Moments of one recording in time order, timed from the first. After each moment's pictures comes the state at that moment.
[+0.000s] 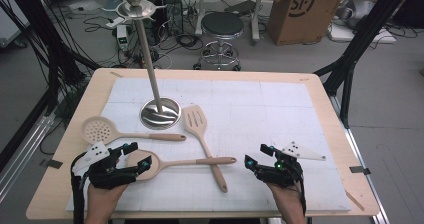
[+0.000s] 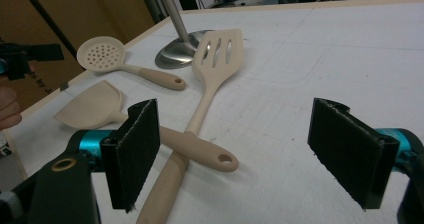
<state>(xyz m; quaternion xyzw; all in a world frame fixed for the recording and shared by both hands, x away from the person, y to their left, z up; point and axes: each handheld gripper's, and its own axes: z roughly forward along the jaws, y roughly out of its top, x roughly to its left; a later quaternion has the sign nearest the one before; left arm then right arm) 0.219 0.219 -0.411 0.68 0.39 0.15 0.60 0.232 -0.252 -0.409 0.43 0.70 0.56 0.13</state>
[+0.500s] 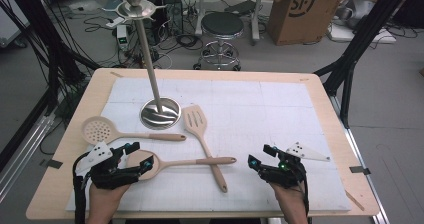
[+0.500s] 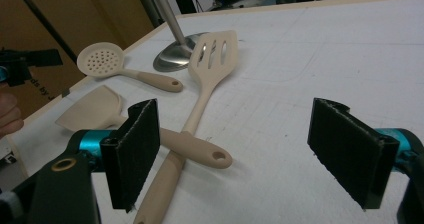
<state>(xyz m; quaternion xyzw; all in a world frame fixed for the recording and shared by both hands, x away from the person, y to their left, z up) 0.218 0.212 -0.409 0.69 0.38 0.16 0.60 0.231 -0.261 -0.411 0.44 0.69 0.56 0.12</state>
